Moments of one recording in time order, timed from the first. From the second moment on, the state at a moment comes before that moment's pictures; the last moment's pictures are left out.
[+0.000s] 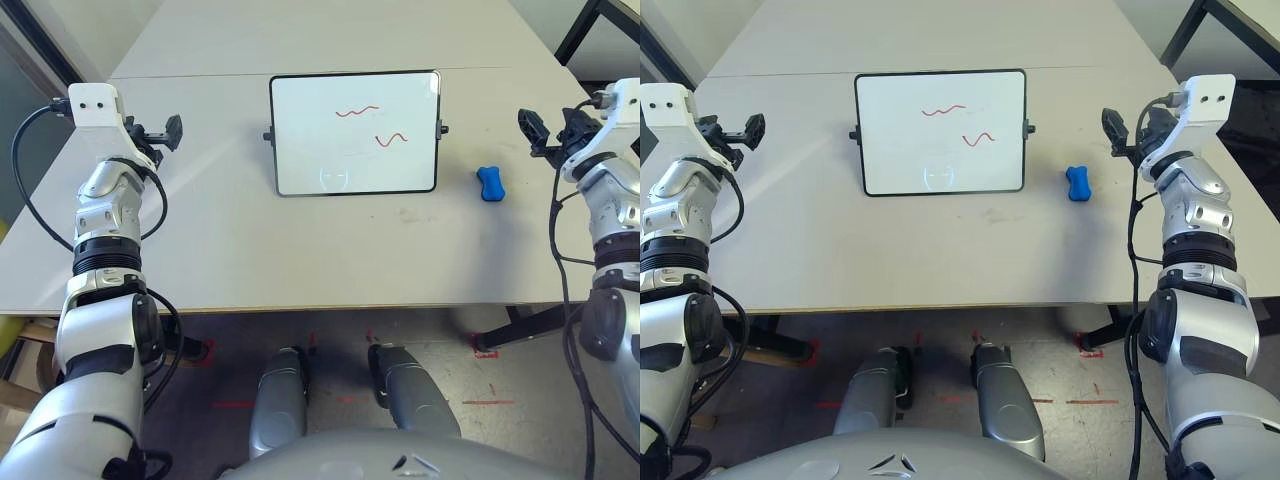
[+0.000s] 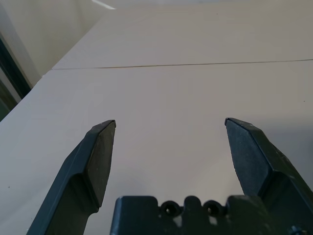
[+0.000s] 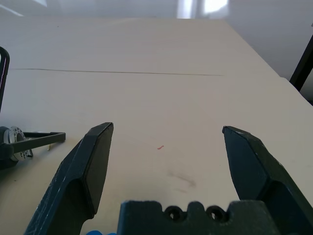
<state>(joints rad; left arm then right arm) -0.81 0.60 0.30 0.84 -0.23 0.04 -0.32 -0.82 -0.58 -0.35 0.91 0.28 -0.01 0.52</state>
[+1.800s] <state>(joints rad) -0.54 0.59 0.09 0.18 -0.43 0.39 -0.93 -0.89 -0.74 -0.01 0.40 0.16 1.10 0.51</state>
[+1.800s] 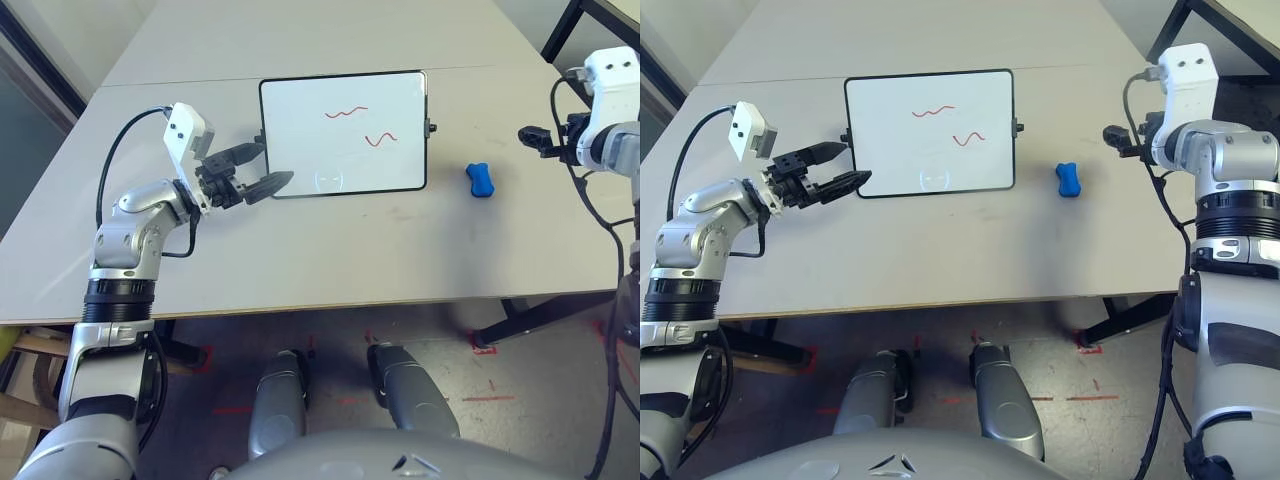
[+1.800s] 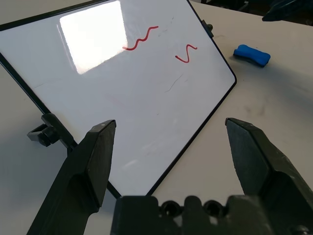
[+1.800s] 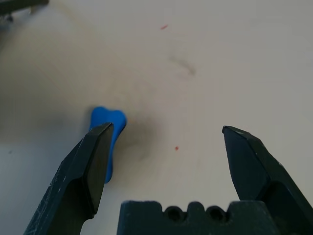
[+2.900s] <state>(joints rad) -0.53 0.58 0.08 0.17 -0.41 0.38 -0.91 -1.02 -0.55 0.07 0.72 0.10 1.04 0.43</state>
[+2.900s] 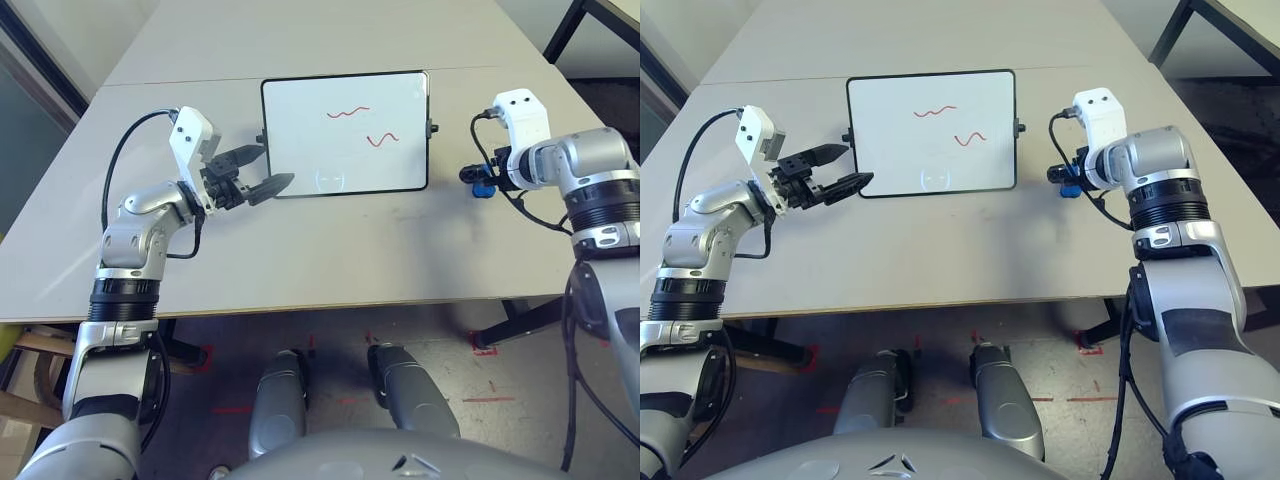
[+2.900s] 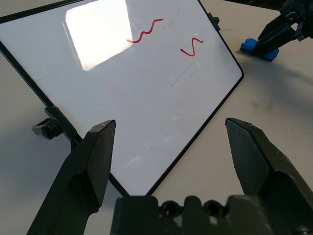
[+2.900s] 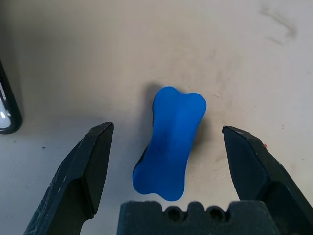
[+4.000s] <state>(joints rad) -0.53 0.59 0.08 0.17 -0.41 0.38 -0.90 -0.94 -0.62 0.15 0.43 0.04 0.97 0.50</state>
